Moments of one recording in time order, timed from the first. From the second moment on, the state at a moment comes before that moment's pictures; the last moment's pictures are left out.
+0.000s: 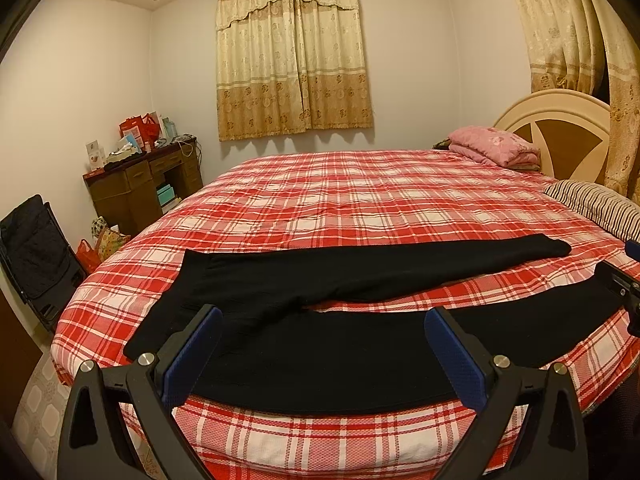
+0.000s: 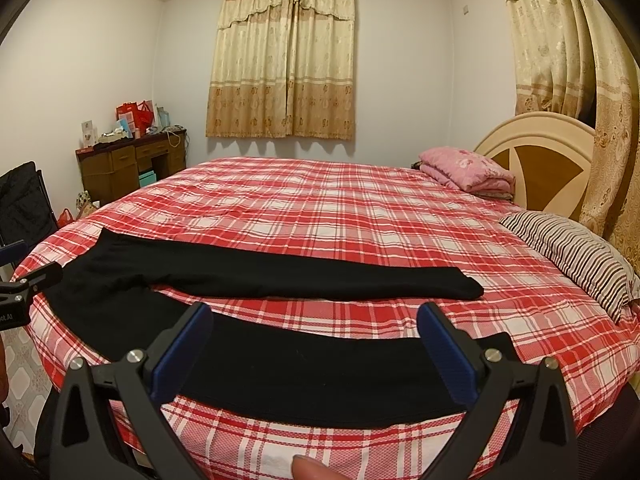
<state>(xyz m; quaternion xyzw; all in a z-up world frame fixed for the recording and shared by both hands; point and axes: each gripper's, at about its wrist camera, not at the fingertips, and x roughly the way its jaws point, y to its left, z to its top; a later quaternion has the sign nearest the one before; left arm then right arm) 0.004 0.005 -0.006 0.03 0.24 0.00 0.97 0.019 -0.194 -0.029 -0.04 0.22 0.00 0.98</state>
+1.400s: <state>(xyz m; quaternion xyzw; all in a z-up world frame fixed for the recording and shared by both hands) 0.161 0.218 -0.054 0.00 0.32 0.14 0.94 0.061 -0.211 -0.085 -0.03 0.31 0.05 0.95</state>
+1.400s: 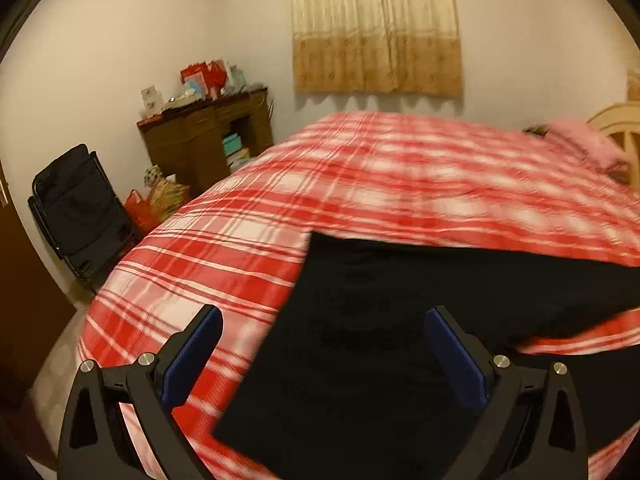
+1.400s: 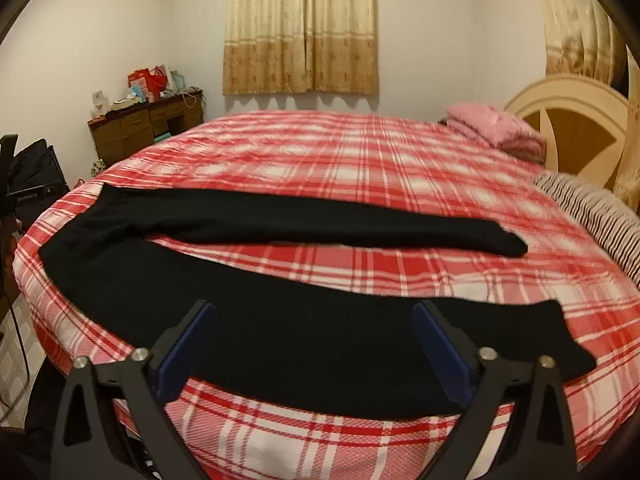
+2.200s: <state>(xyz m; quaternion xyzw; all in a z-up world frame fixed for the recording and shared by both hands) 0.332 0.274 -0.136 -0.02 0.44 0.08 0.90 0.131 -0.294 -0.084 0.00 0.34 -0.05 0.94</state>
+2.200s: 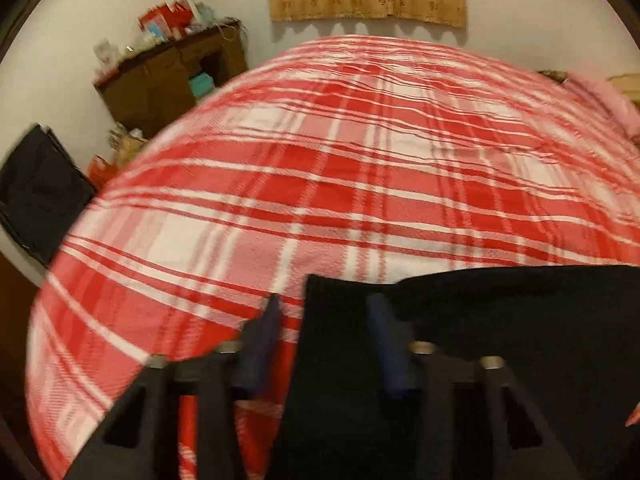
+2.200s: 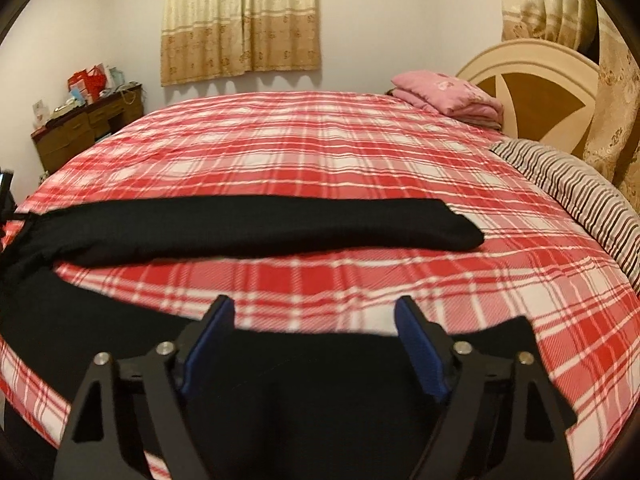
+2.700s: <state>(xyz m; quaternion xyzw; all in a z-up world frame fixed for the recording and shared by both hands) 0.328 0.292 -0.137 -0.10 0.41 0.05 0.90 0.236 -0.448 -0.080 0.06 0.38 -0.14 0.91</state>
